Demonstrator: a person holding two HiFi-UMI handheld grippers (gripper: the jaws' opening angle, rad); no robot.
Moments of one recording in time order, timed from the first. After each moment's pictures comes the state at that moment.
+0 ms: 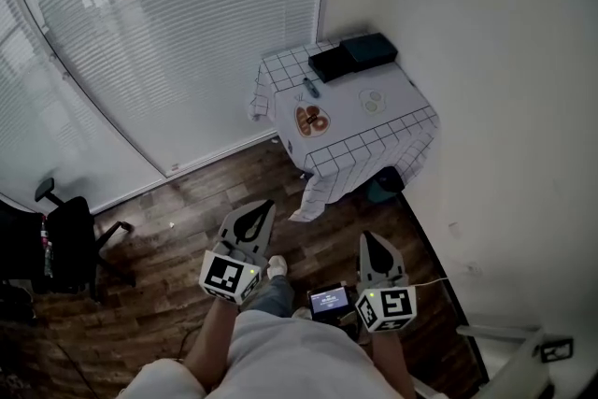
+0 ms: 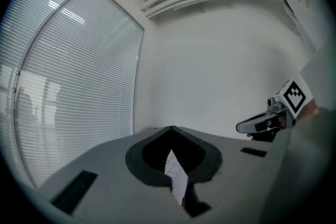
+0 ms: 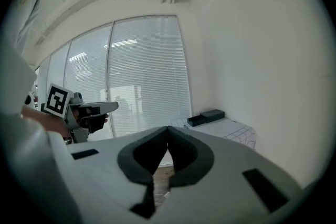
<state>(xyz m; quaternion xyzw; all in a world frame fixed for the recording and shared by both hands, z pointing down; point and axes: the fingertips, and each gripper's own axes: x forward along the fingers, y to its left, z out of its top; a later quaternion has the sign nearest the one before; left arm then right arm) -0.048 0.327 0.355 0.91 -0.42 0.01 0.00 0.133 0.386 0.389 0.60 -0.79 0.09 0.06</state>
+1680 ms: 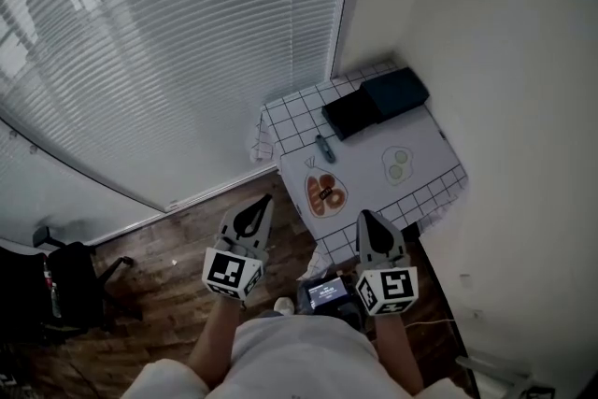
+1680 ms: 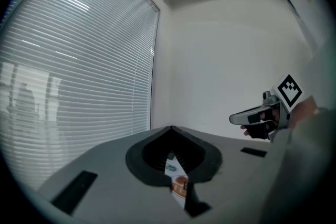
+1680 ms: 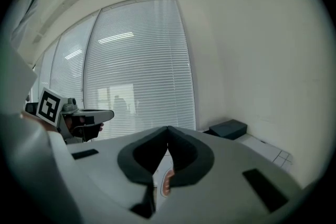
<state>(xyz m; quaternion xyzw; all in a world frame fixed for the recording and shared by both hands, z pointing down) -0.064 0.002 0.379 0.89 -0.45 0.02 0.02 0.114 0.034 0.386 0.58 -0.81 0.09 0.06</state>
